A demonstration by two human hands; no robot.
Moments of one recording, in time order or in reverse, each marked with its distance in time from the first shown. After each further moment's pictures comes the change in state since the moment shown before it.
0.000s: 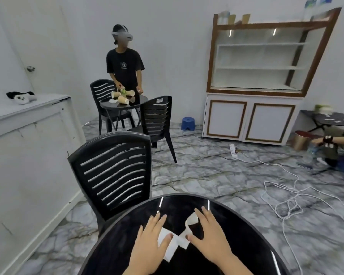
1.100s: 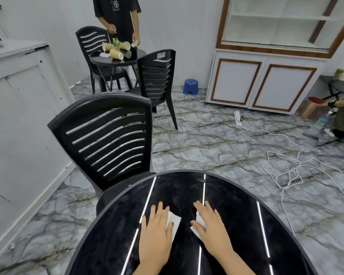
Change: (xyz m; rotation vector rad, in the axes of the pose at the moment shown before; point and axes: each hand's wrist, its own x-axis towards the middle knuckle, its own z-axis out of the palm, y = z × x) left_hand 0.029 -0.046 0.075 0.195 -0.088 -0.138; right_hand 0.035 0.035 0.076 0.100 -0.049 0.041
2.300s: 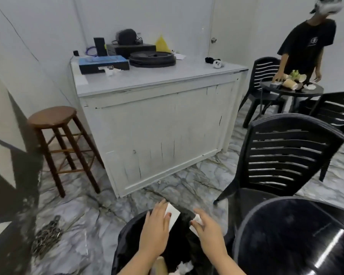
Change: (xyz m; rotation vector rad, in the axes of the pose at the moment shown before) left_hand -0.336 -0.267 -0.131 -0.404 0.556 -0.625; right_hand -0.183 -0.314 0.221 0.301 -0.506 -0.444
